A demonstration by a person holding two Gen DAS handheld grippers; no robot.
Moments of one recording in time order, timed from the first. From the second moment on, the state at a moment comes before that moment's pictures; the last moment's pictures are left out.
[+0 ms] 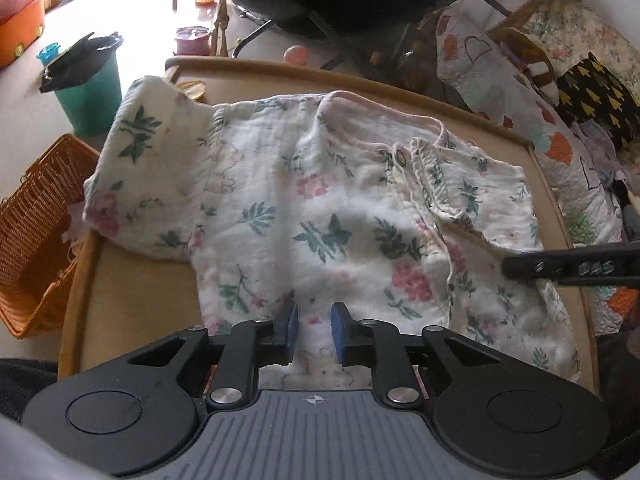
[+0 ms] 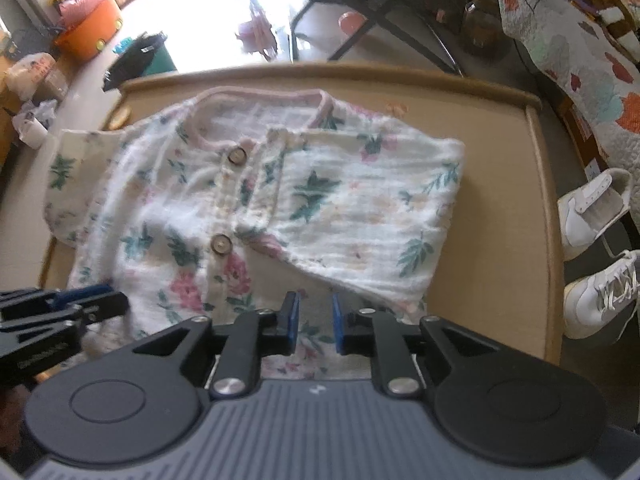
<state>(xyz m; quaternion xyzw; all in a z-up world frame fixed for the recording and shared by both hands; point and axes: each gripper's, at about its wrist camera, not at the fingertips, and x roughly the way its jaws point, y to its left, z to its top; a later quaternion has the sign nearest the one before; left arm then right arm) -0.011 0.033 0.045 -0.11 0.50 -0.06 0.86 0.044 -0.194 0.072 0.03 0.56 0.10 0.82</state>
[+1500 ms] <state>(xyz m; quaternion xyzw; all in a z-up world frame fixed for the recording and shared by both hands) -0.046 0.042 0.015 -0.17 0.47 -0.10 0.86 0.064 -0.218 0.090 -0.06 0.51 0.04 0.86</state>
